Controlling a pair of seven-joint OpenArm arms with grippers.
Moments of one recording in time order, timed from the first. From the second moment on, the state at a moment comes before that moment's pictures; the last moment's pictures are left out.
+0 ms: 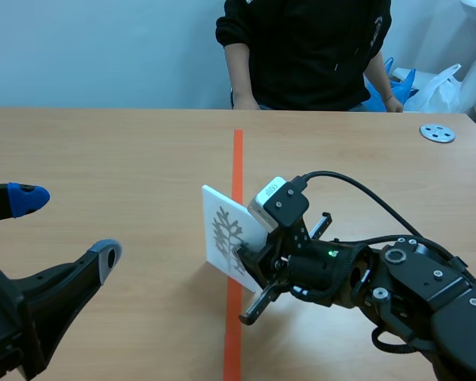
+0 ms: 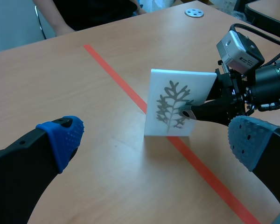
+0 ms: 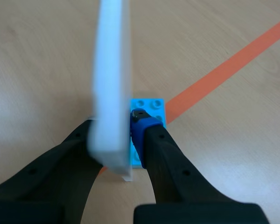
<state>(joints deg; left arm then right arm) 47.9 -31.3 -8.7 119.6 -21.5 -26.4 -7.6 -1.4 16.4 -25.5 74.1 0.1 28.3 5.5</state>
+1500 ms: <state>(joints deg) 47.9 -31.3 -8.7 119.6 -21.5 -26.4 -7.6 3.2 22.2 6.2 68.5 16.9 17.9 -3.7</state>
